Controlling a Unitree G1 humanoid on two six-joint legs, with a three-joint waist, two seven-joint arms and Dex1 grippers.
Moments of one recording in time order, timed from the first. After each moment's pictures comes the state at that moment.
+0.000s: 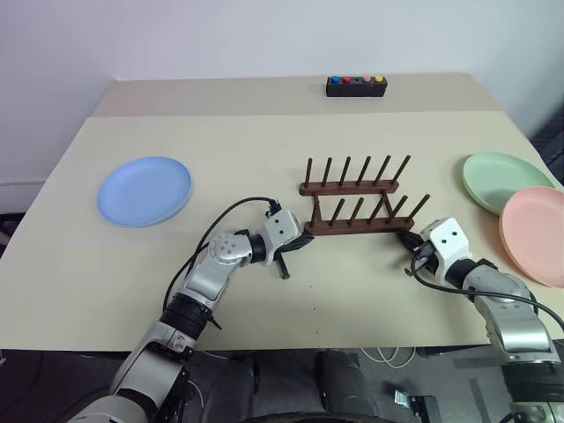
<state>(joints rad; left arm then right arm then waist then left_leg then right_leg) -0.51 0.23 -0.34 0.32 -0.01 0.04 -0.78 -0.07 -0.61 -0.14 0.05 0.12 0.13 0.60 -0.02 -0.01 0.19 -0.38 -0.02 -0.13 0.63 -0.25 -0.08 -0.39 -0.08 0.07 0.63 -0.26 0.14</state>
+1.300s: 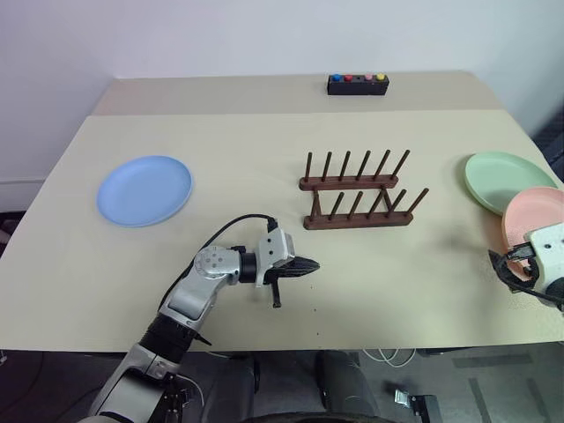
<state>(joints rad) -0.36 0.31 -0.35 0.06 -0.17 0.13 -1.04 0.17 -0.76 -0.50 -0.14 0.09 0.49 0.44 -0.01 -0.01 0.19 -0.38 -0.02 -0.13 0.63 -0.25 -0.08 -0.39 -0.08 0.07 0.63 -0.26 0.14</state>
